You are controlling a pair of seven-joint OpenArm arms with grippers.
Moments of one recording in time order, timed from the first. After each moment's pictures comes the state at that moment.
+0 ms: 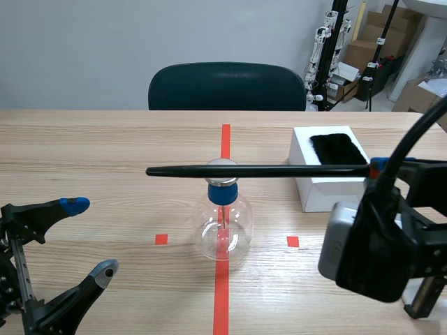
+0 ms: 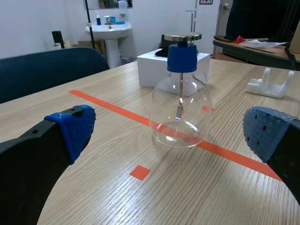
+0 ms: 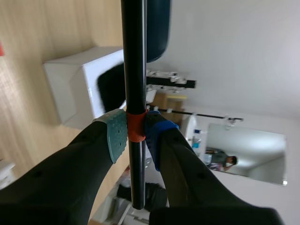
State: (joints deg) left arm 5.1 -27.8 12.2 44.5 25.4 -37.1 -87.3; right arm -49.3 37.7 -8.4 129.9 -61.6 1.5 -14.8
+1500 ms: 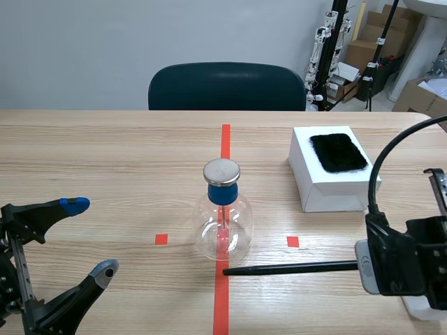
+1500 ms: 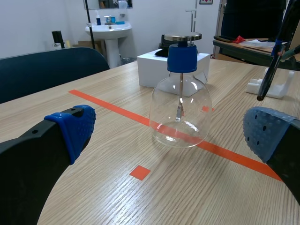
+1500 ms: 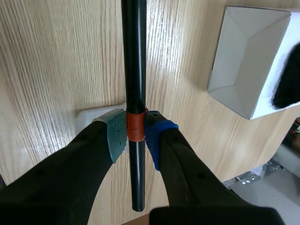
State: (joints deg) left arm 5.1 -27.8 12.2 44.5 25.4 -37.1 -87.3; right arm -28.9 49.1 -9.1 116.9 -24.7 45.4 -24.6
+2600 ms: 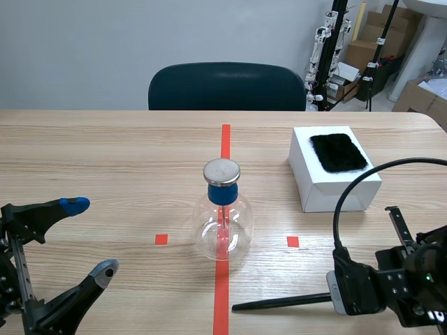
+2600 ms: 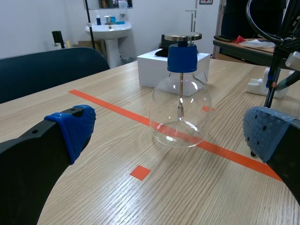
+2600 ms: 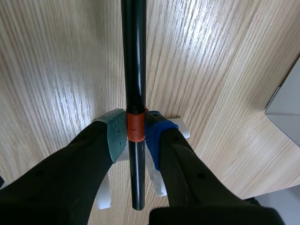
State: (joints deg) left arm 5.1 -27.8 12.2 44.5 25.4 -37.1 -87.3; right arm -11.5 46.5 -30.9 100.7 -22.1 44.4 -34.1
